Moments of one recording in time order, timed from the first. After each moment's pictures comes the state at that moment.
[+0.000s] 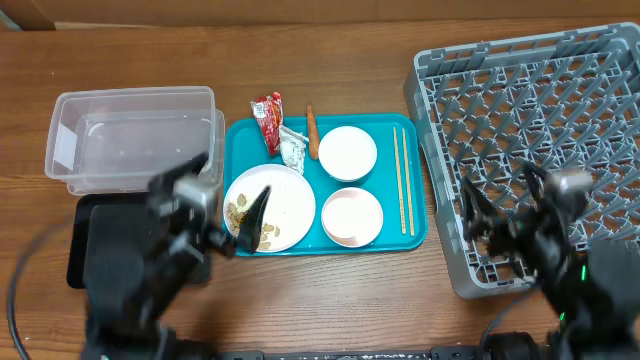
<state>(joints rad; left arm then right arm) -0.14 0.65 0.85 -0.36 0.43 0.00 0.07 0.59 0.88 -0.58 -0.28 0.13</state>
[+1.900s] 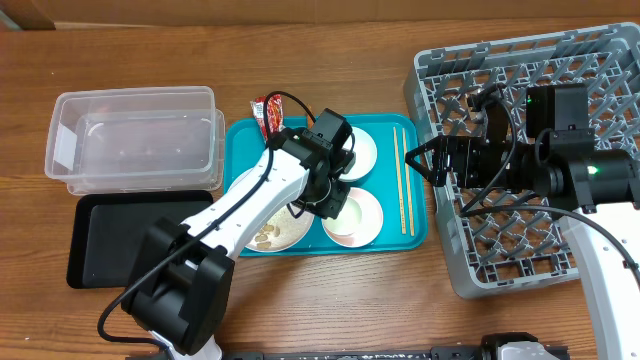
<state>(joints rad) -0.58 1.84 1.36 -1.00 0.17 -0.14 0.07 1.29 1.33 -1.06 -0.68 0.13</state>
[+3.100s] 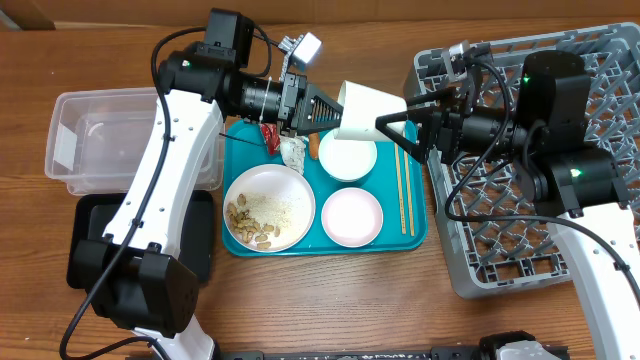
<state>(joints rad) -0.23 1.84 1.80 -1.13 1.40 -0.16 0.16 1.29 1.34 -0.54 -0.97 0.25</state>
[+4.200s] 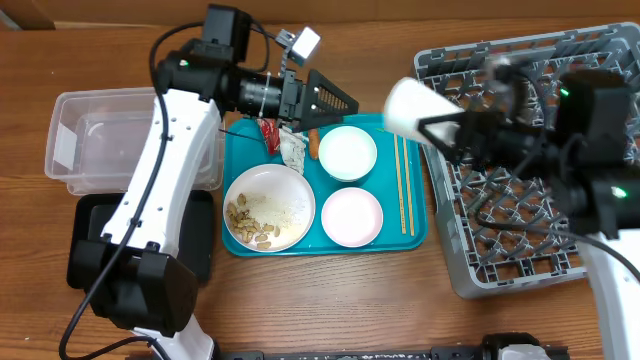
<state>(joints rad) -0.21 1.84 1.80 -1.06 1.32 -0.16 0.02 1.20 1.37 -0.89 -0.72 0.26</state>
